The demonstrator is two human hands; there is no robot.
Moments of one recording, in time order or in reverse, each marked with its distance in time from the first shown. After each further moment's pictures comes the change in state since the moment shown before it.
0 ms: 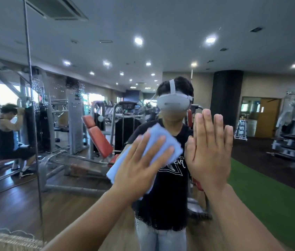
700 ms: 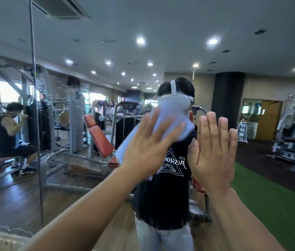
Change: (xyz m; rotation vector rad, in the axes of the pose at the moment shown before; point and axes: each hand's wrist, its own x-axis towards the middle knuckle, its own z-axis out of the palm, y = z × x) left_hand 0.062 -0.013 -0.002 0.009 0.041 -0.016; right_hand 0.000 -0.001 0.003 0.001 0.019 -0.002
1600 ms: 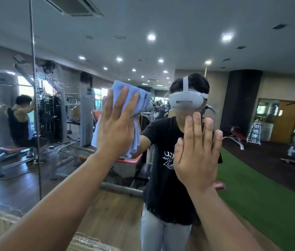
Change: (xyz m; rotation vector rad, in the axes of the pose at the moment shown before) left_hand 0.015 -0.036 -0.017 0.047 0.118 -0.322; right_hand -0.003 -0.002 0.000 0.029 -0.002 0.028
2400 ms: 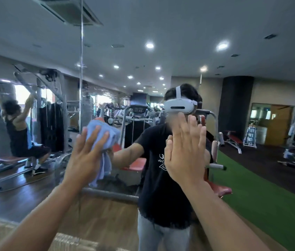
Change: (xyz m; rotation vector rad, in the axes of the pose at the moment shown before) left_hand -0.108 -0.211 -0.091 0.164 -0.346 0.044; right_hand 0.026 -0.158 0.004 0.065 -0.122 -0.074
